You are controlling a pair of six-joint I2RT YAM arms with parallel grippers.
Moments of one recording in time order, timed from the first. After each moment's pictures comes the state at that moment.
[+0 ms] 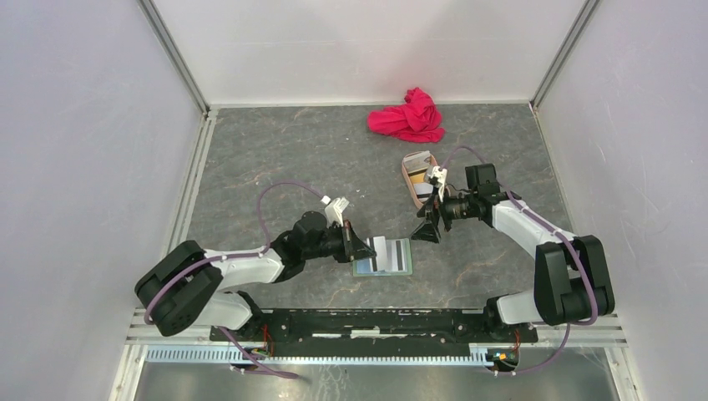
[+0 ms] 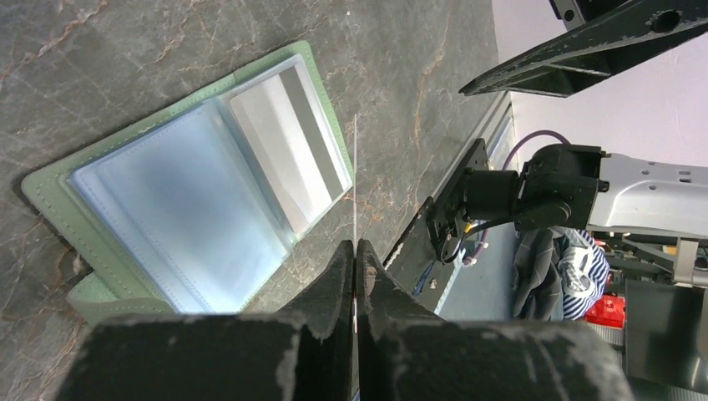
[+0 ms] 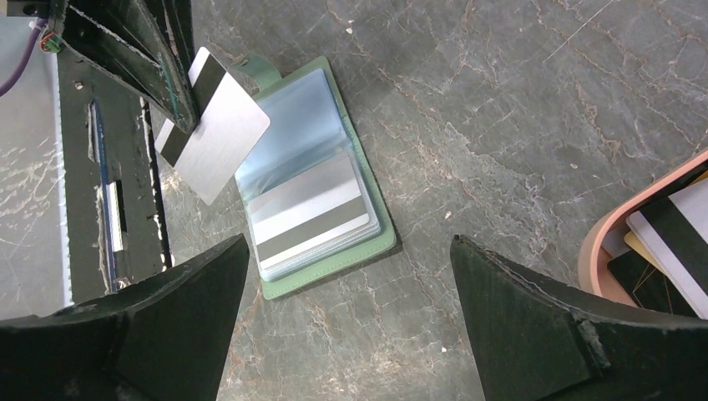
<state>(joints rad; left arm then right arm) -0.81 1.33 0.39 0.52 0.37 -0.90 0.18 1.39 0.73 -0.32 -1.03 -0.52</state>
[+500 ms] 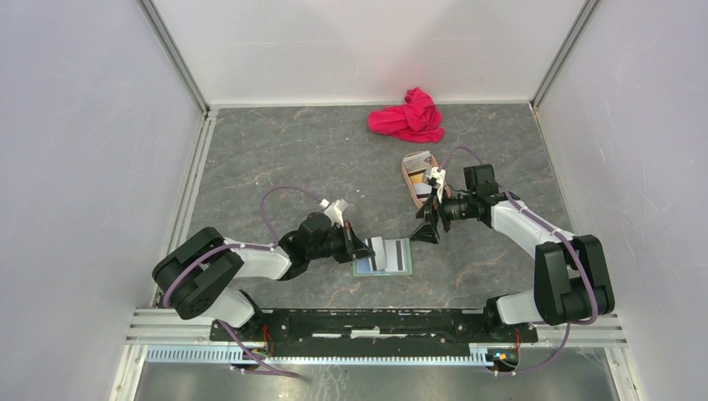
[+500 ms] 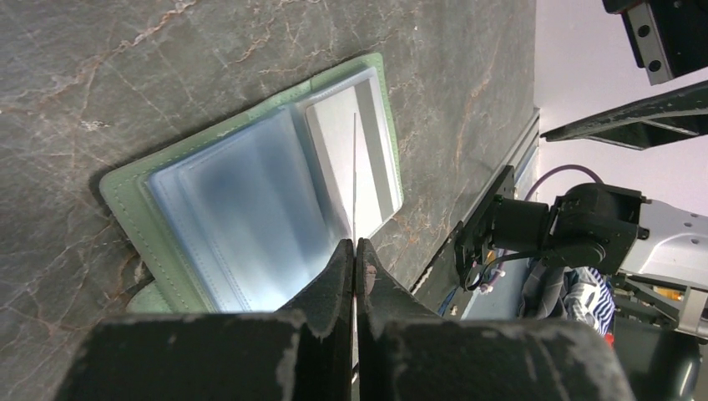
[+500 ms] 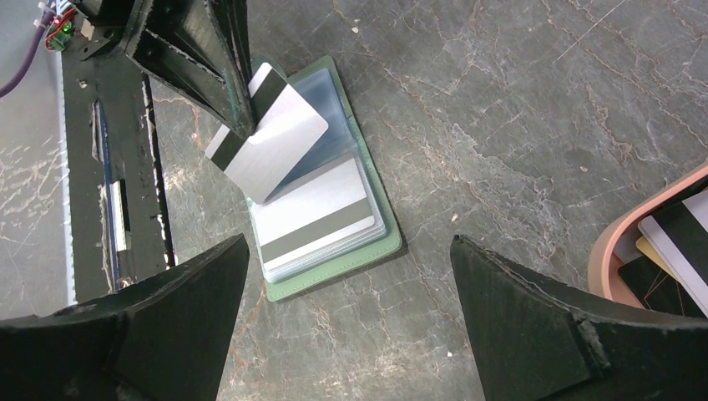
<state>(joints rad) -0.80 1.47 0.38 0.60 0.31 -0.96 0.19 1.40 0.73 -0.31 -1.03 -0.51</state>
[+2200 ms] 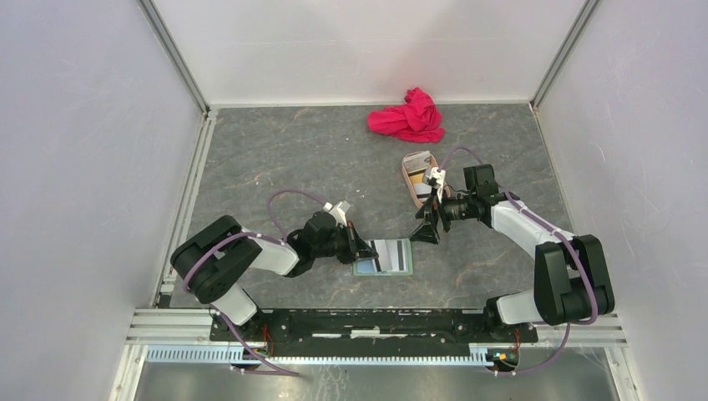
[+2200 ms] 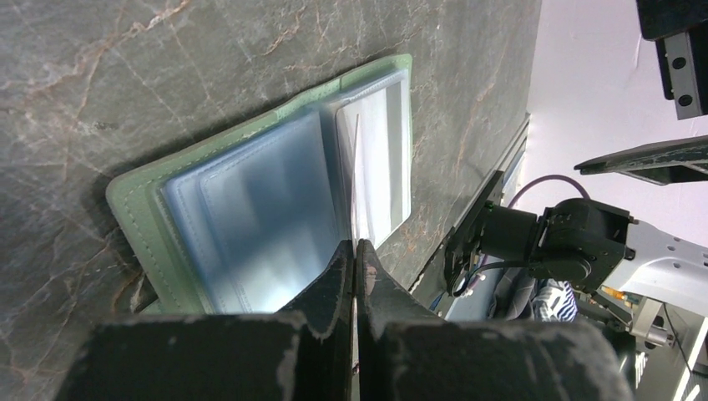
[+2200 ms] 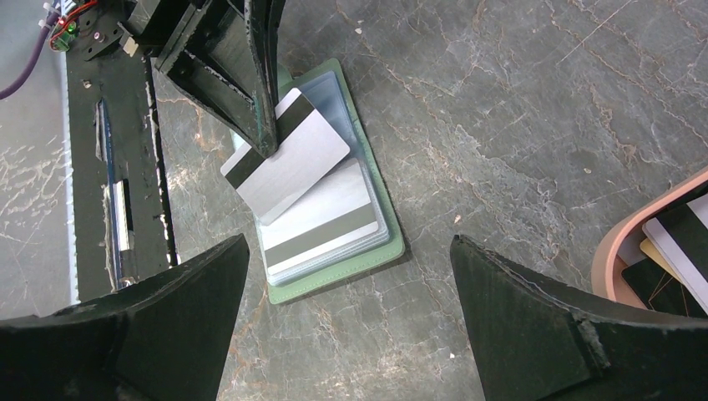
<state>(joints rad) -0.79 1.60 0.41 0.68 0.36 -1.06 0.19 1.40 0.73 -0.31 -1.03 -0.51</state>
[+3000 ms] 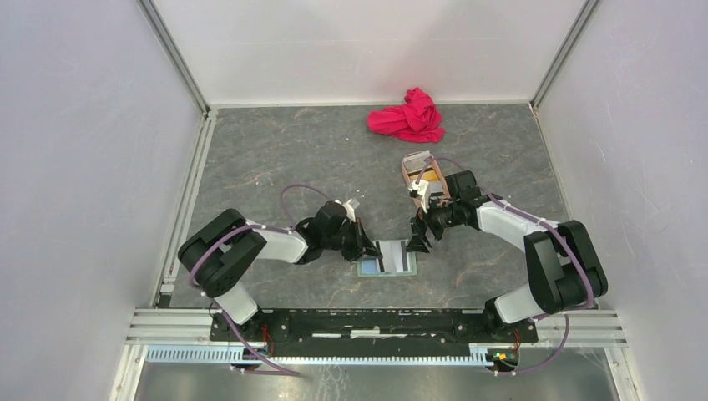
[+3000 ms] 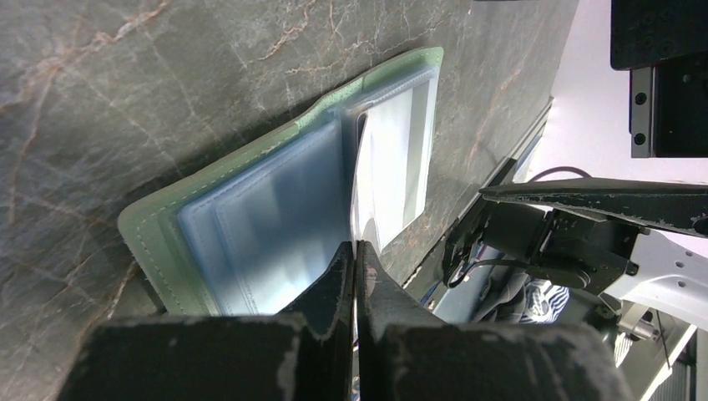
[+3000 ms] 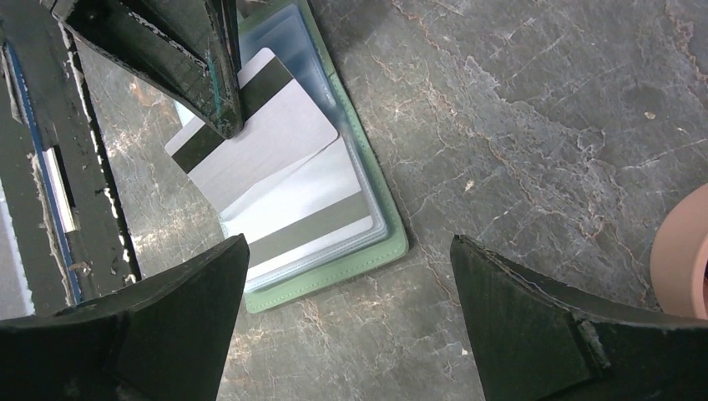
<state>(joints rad) -0.78 1.65 0.55 0.43 0.43 -1.05 0.31 1.48 0.72 -0.31 -0.83 -0.50</state>
